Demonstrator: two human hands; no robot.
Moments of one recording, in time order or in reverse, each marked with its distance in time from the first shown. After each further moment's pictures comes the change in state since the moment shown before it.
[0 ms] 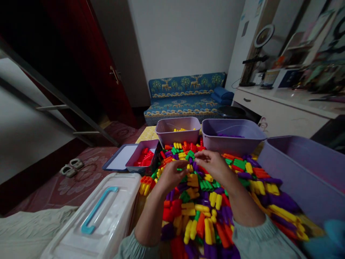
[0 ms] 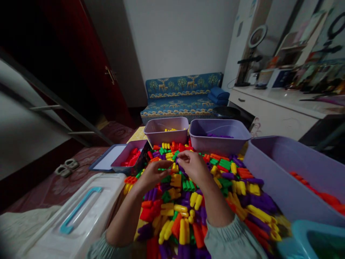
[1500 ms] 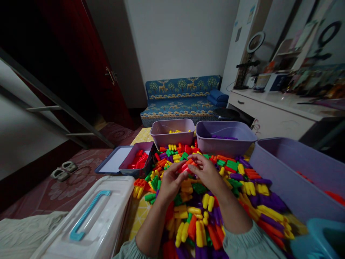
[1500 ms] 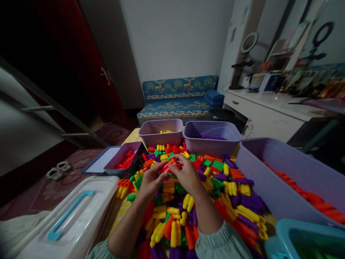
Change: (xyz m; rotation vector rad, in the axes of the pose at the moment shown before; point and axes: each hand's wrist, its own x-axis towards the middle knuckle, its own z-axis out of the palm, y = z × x) left_hand -0.010 0.000 0.037 -0.461 0.214 0.053; right_hand -0.021 -0.007 0.002 0.210 -0.025 0.028
